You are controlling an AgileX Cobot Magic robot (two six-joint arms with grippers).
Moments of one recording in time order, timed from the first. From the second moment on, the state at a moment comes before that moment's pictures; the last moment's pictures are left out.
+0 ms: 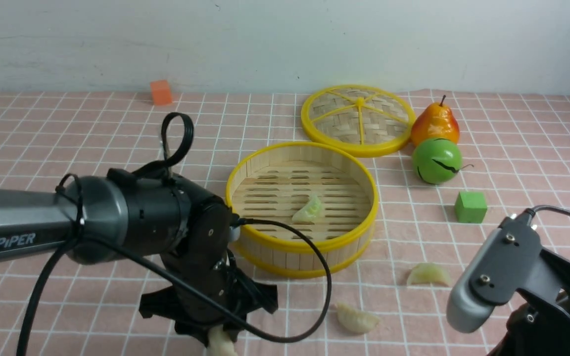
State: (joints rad) right arm 0.64 1.08 -0.79 0.23 0.93 -0.24; left arm -0.60 1.82 -1.09 0.01 0.72 -0.66
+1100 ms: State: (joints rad) right arm 0.64 1.08 -0.79 0.26 1.00 -0.22; left arm -0.57 2.31 -2.03 0.23 1.02 -0.37
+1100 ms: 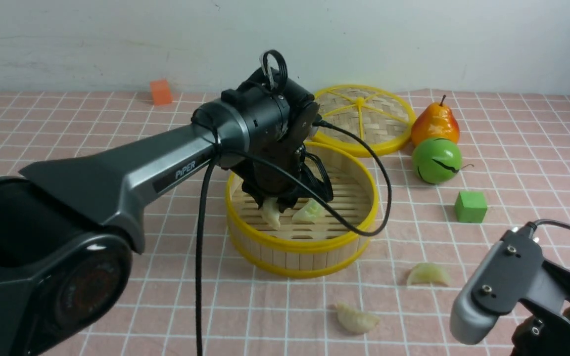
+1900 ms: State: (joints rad) right arm 0.51 1.31 -1.04 0.23 0.88 -0.31; left arm -0.52 1.73 -2.02 0.08 1.25 -0.26
